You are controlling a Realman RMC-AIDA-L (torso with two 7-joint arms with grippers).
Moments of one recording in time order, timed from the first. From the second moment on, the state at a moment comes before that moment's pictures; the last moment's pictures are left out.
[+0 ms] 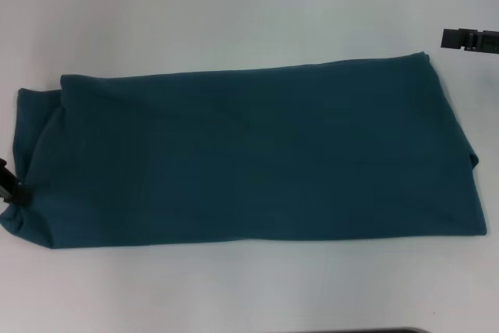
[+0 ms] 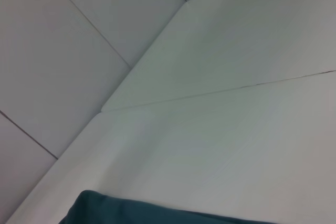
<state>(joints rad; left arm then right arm) -0.68 -1.92 -2.61 -0.75 -0.26 1.76 -2.41 0.52 1.92 -0.34 -0.64 -2.22 -1.64 1.87</state>
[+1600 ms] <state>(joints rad) -0.65 -1.90 -2.67 -0.76 -0.54 1.96 -2.27 0.57 1.94 -0.35 -0.64 -2.21 -1.60 1.87</state>
